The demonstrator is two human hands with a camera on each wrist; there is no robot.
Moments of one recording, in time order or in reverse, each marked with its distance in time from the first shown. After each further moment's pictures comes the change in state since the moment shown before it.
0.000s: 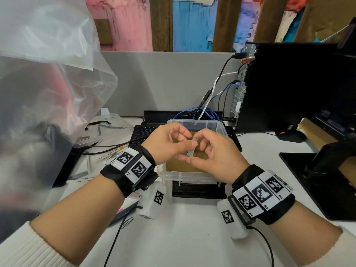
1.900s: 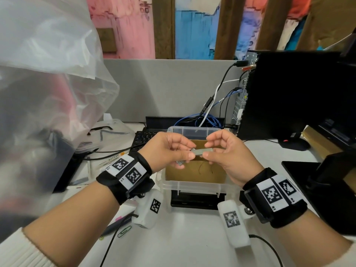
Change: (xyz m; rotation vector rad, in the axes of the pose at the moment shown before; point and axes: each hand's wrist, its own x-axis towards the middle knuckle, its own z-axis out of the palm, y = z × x) left_hand -0.002 0.007 -0.004 -0.067 -0.102 -0.040; right_hand 0.011 0.020 -0.014 0.757 0.027 0.287
